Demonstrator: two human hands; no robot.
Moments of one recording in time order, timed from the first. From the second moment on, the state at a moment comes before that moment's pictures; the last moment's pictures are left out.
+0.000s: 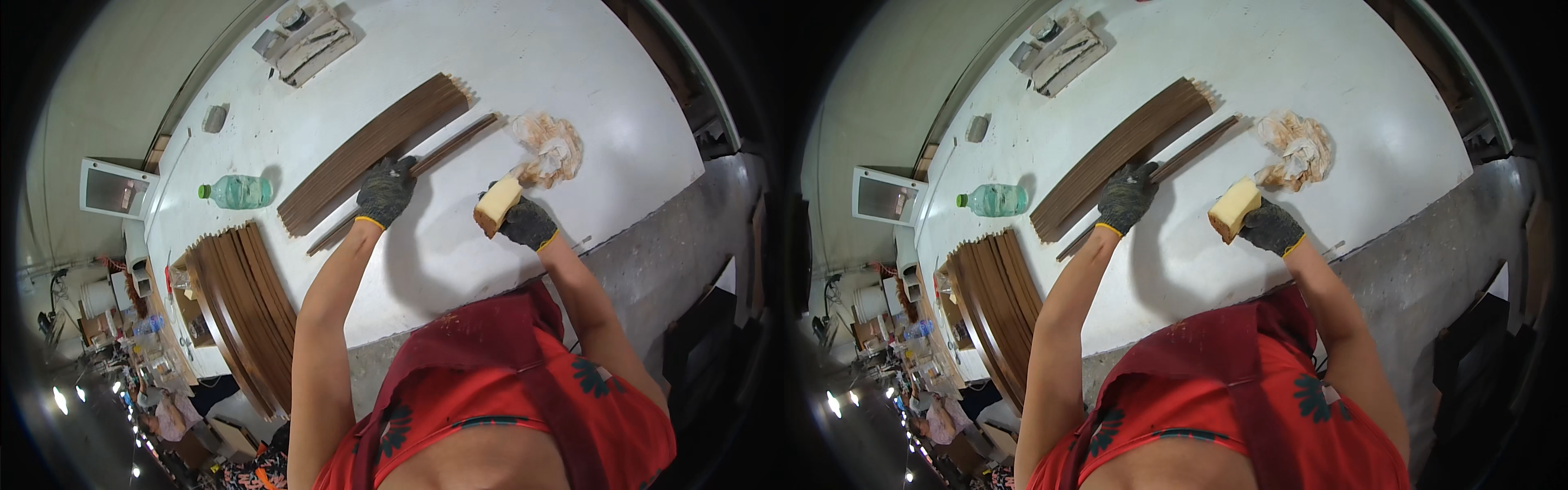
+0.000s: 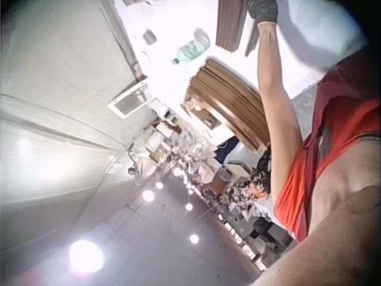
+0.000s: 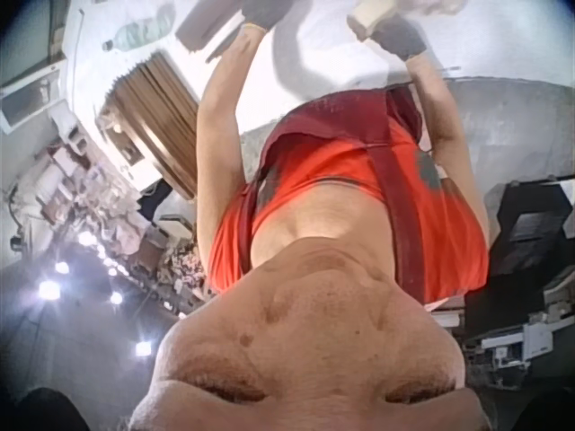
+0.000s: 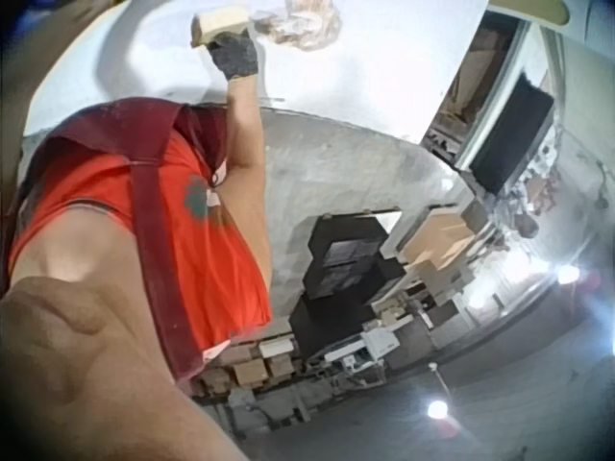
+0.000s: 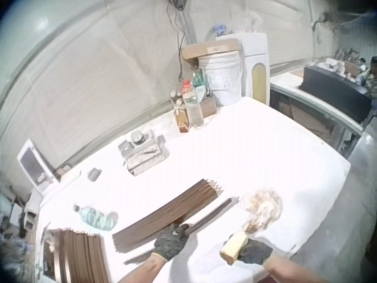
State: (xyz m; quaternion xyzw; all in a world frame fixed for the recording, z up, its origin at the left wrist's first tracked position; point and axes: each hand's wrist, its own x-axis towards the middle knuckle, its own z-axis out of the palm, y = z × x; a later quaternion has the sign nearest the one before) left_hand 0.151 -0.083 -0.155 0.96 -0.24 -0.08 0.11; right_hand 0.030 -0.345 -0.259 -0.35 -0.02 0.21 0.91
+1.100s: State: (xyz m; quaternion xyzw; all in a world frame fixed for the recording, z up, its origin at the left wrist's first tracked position) left_hand 0.015 0.004 -0.057 0.88 0.01 0.23 0.42; right_hand 0.065 -0.203 0.036 -0.60 -0.11 -0.29 0.73
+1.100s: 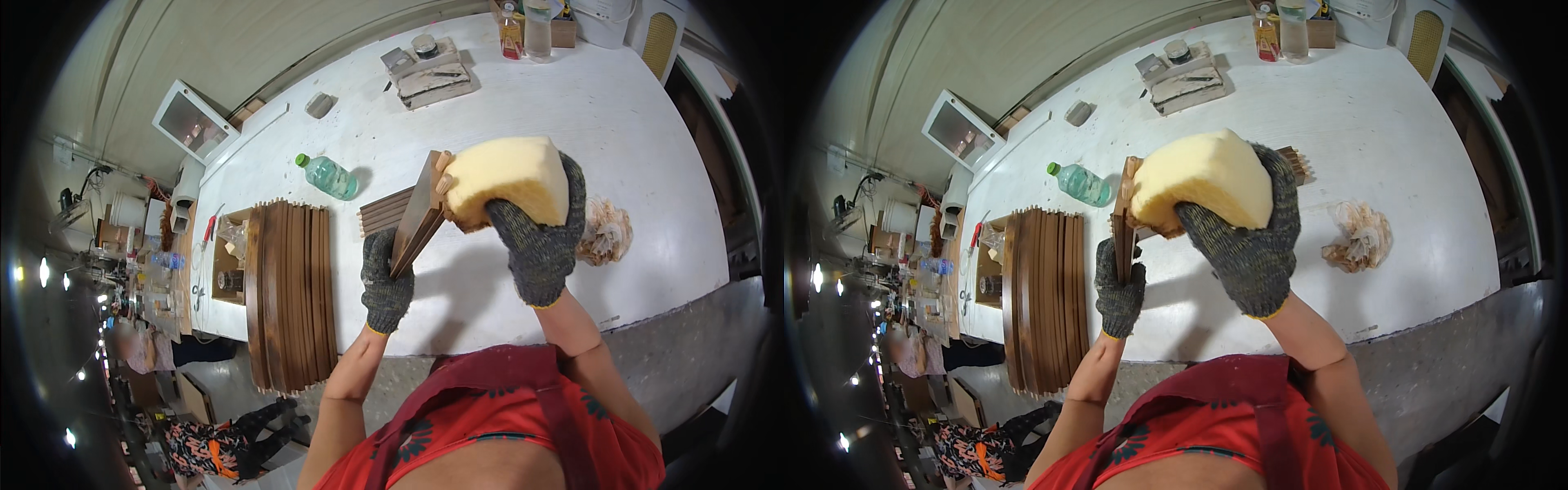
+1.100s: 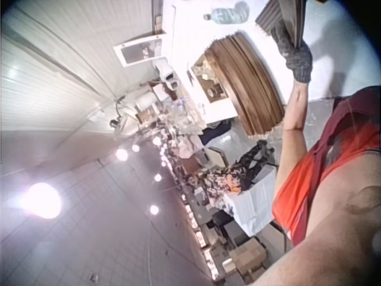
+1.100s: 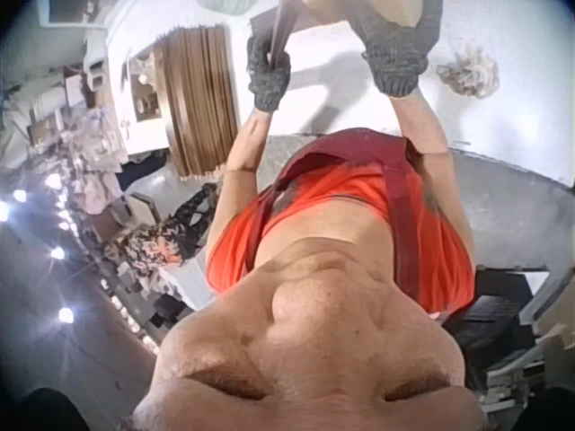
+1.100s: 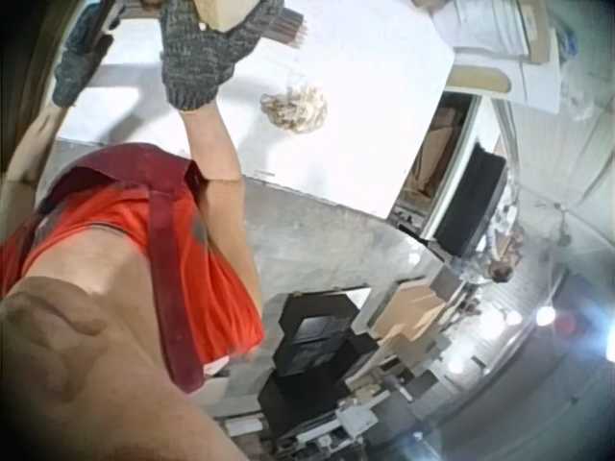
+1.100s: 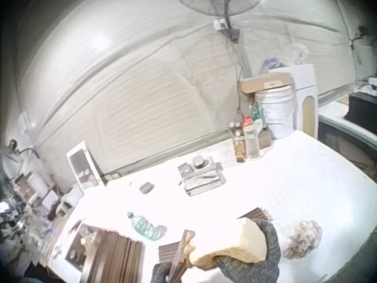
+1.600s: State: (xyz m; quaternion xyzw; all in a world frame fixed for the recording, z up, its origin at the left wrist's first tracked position) left_hand 0.008 0.011 -0.043 0.84 0.02 0.19 0.51; right_hand 0.099 -0.202 0.043 -0.31 -0.13 -0.01 0.94
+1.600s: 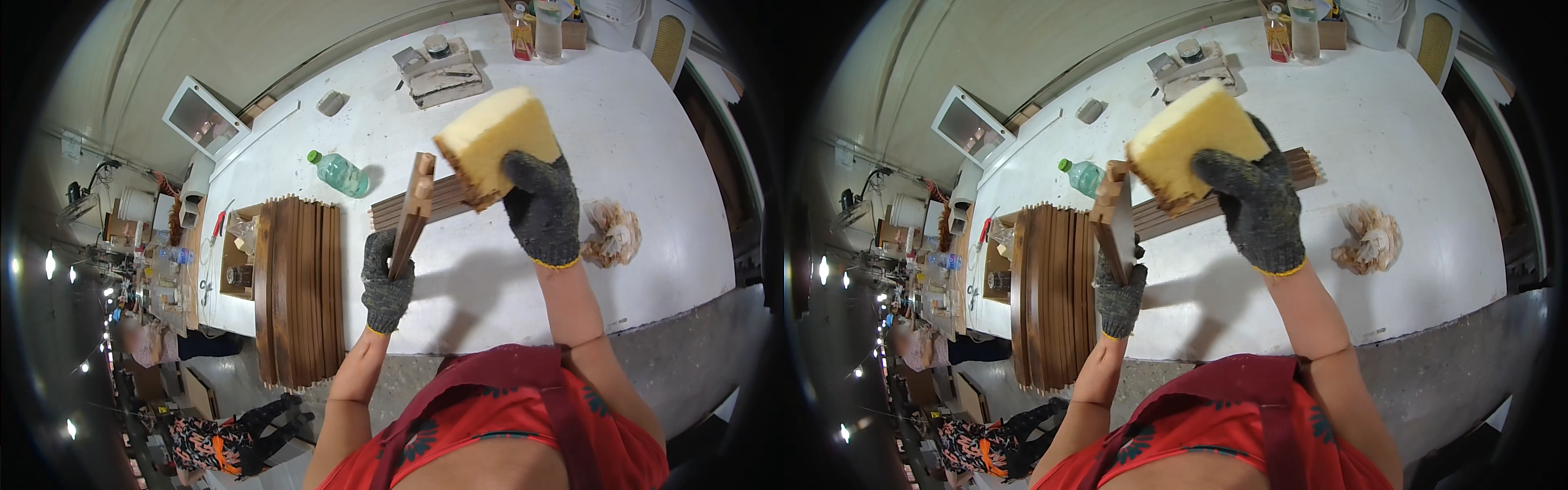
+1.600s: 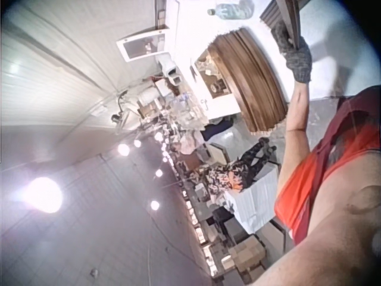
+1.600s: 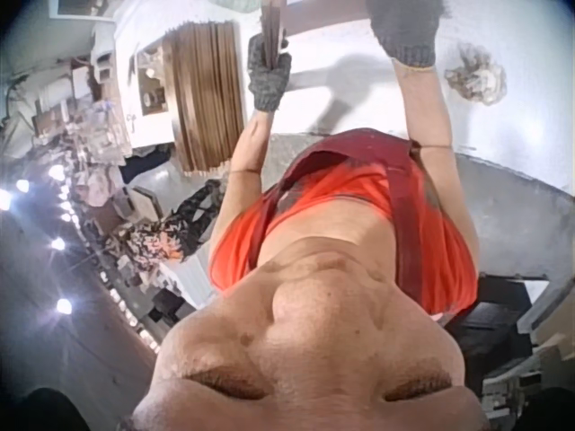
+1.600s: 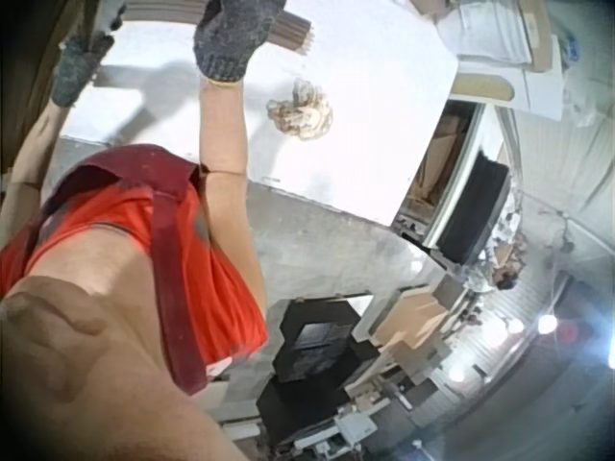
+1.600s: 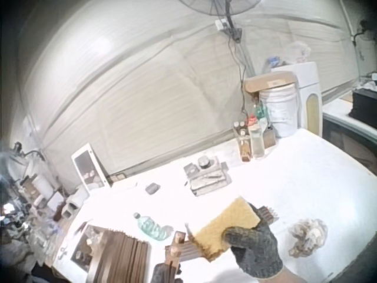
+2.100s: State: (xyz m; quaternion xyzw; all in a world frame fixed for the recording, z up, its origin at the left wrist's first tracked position) left_hand 0.000 0.009 -0.058 0.87 0.00 0.33 0.37; right_hand 0.045 -0.201 0.052 -0.51 -0.12 -0.04 0.85
